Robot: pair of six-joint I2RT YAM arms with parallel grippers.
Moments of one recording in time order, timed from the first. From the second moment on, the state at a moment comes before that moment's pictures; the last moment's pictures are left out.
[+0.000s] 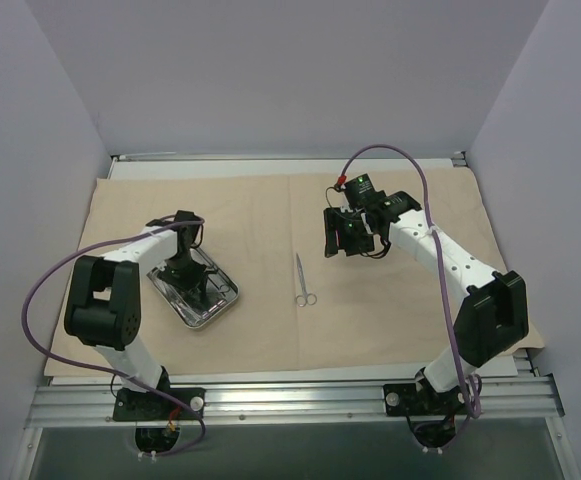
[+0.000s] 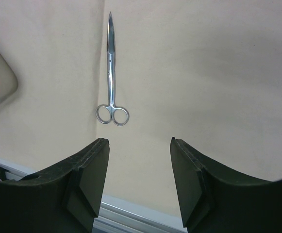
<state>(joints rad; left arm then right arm) -0.20 1.71 1.05 -0.92 -0.14 -1.28 0.48 1.58 1.33 -0.82 -0.09 0.36</state>
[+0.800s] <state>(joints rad) -0.20 1.70 1.10 -0.91 -0.15 -1.24 0.48 1.58 1.33 -0.82 -0.09 0.36</state>
